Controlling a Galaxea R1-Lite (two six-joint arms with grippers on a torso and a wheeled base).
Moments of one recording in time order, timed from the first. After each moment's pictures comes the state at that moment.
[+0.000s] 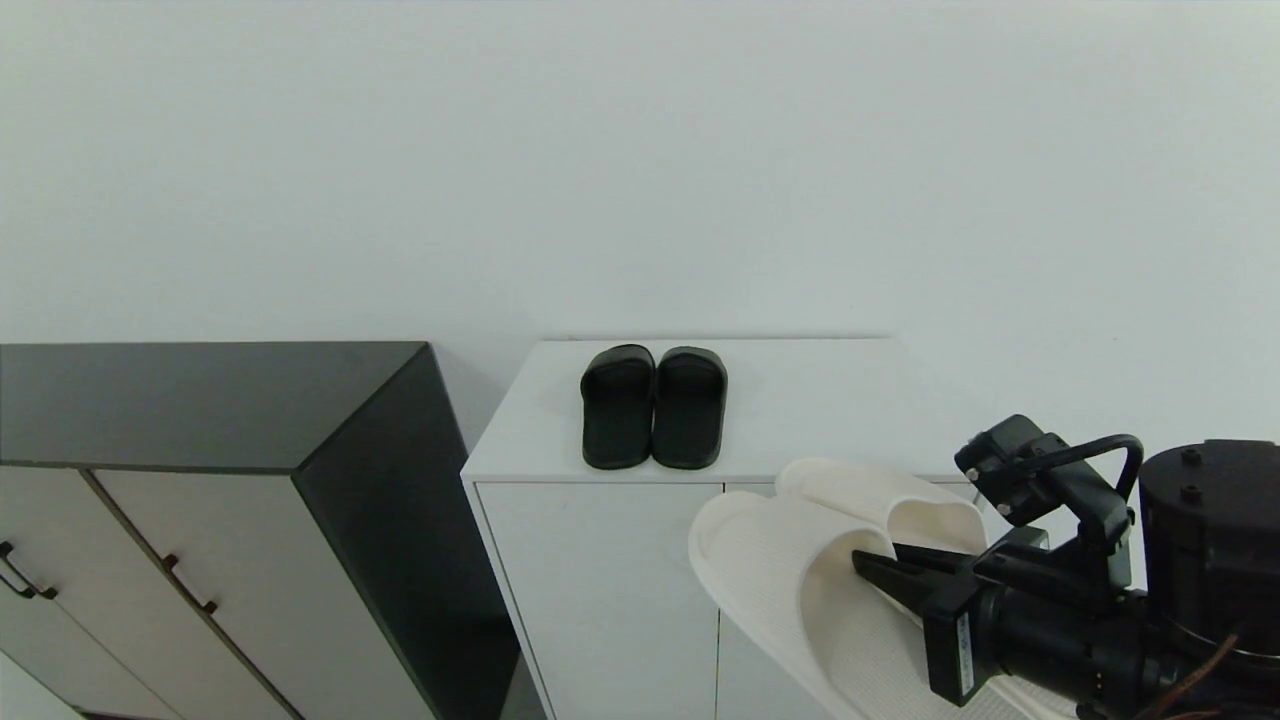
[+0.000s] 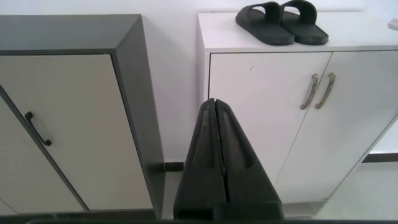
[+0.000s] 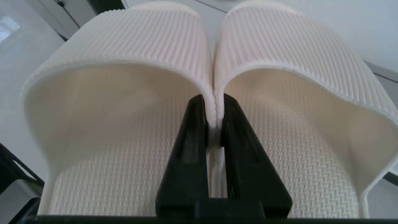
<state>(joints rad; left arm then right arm) 0.00 0.00 0.00 0.00 -0.02 -0.01 0.85 1.43 -0.54 -0.53 -0.19 0.17</state>
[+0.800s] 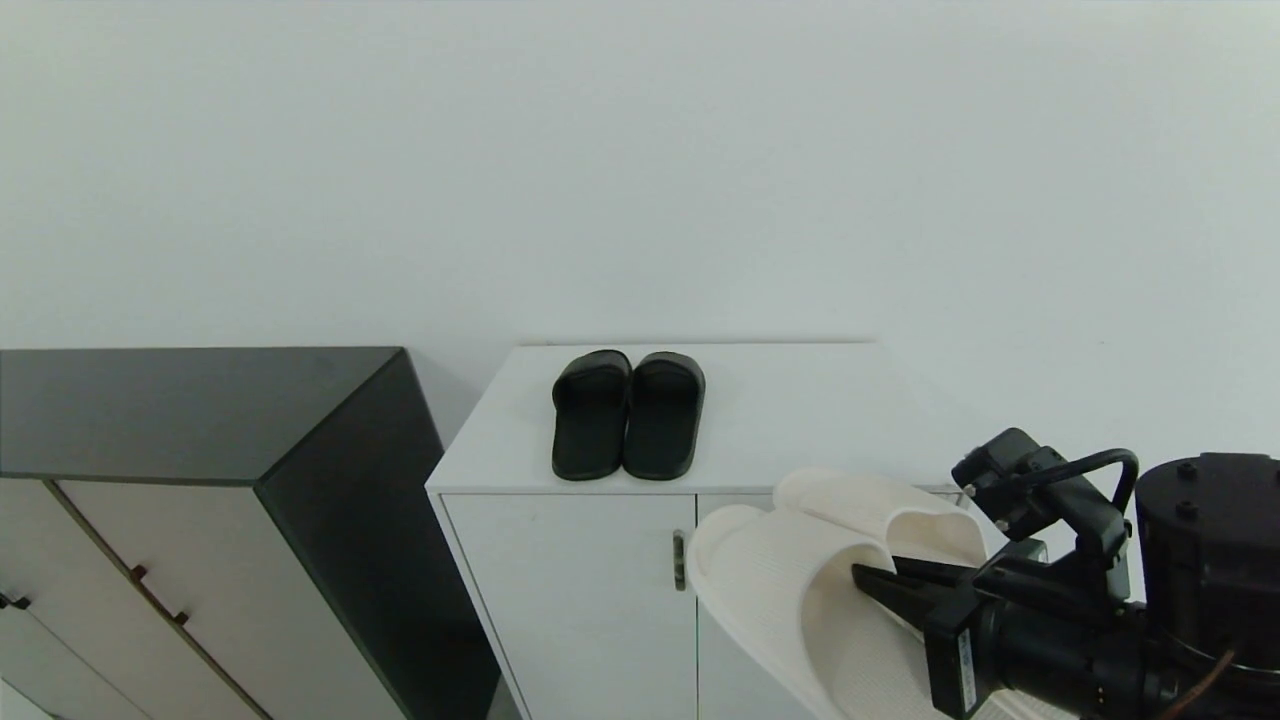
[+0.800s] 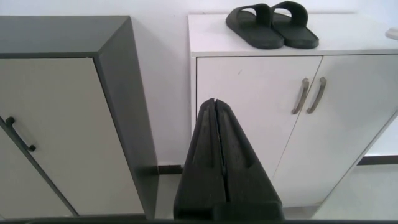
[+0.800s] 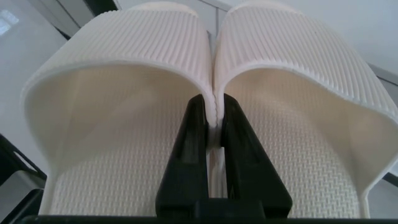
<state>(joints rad) 0.00 0.00 0.00 0.00 -0.02 -0.01 0.85 1.44 -0.53 -0.53 -0.18 0.17</state>
